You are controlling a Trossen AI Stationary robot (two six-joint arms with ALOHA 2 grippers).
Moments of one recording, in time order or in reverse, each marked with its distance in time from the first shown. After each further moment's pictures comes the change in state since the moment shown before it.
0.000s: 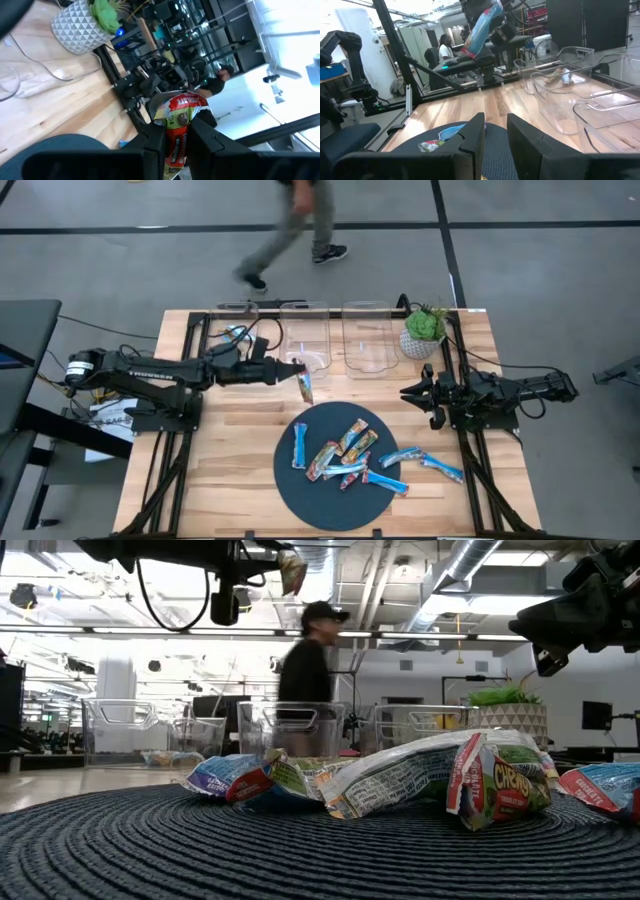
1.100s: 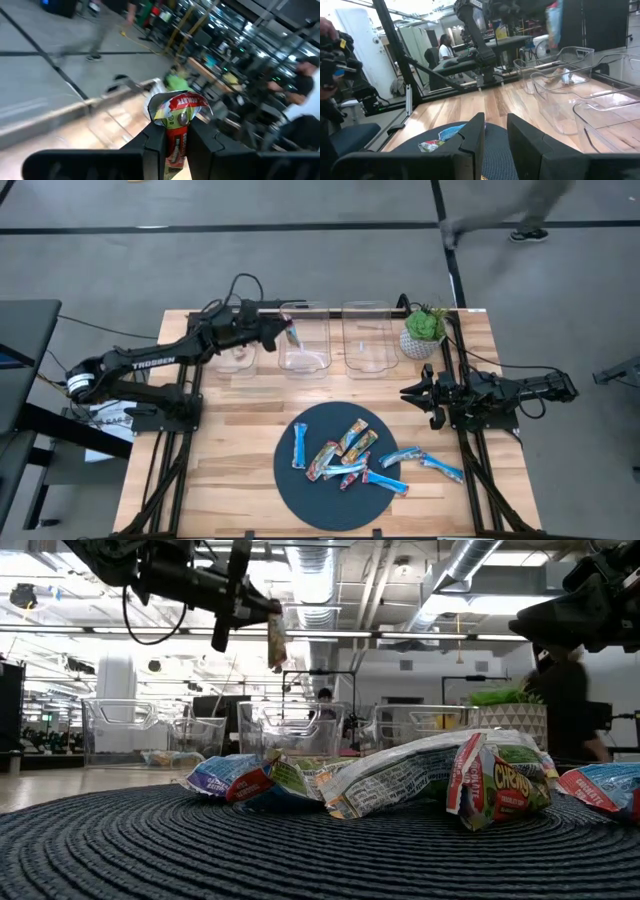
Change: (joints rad) left arm 0.449 0.012 0.009 -0.049 0.149 0.547; right arm 0.000 0.000 0.000 0.000 0.000 0.000
